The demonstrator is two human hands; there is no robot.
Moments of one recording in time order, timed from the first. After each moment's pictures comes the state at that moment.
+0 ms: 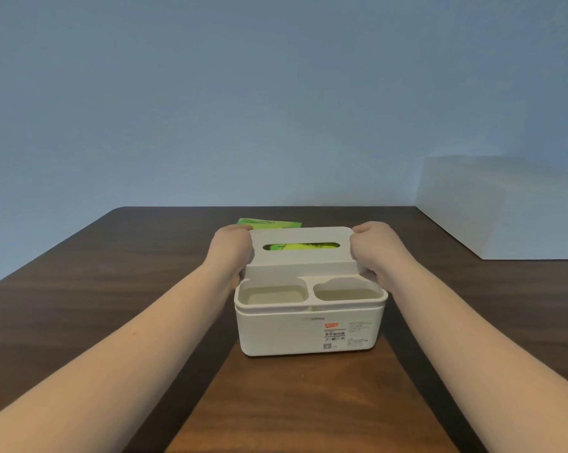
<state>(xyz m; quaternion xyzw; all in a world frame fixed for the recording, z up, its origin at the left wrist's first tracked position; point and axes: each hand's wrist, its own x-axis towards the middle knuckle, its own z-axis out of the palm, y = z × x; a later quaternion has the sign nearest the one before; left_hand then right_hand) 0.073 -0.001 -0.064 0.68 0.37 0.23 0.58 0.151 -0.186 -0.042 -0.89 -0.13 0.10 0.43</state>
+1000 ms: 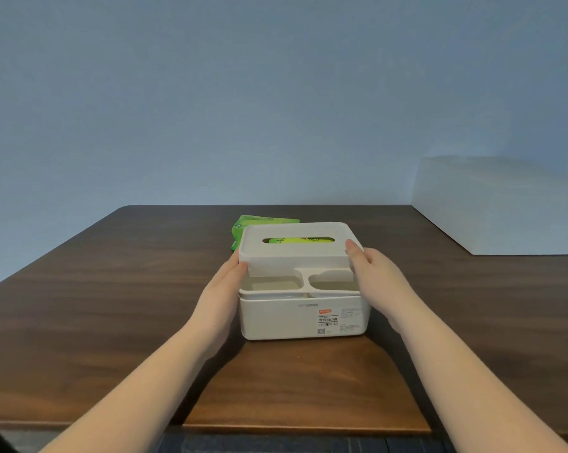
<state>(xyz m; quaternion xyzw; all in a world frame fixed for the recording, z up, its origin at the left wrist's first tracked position) -0.020 -0.049 -0.099 0.65 0.19 0.23 0.70 0.114 -0.219 -0.081 -0.86 -0.20 0.05 0.47</state>
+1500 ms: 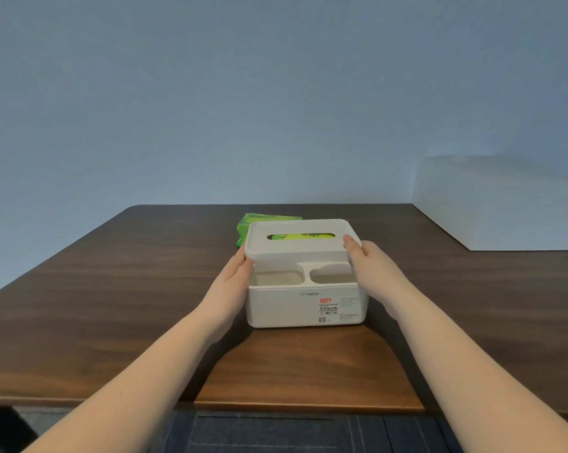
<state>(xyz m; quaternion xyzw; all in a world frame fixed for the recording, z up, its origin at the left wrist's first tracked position) -0.023 -0.050 -0.097 0.71 0.15 0.21 0.65 0.109 -0.220 -0.077 -0.86 -0.19 0.09 0.47</state>
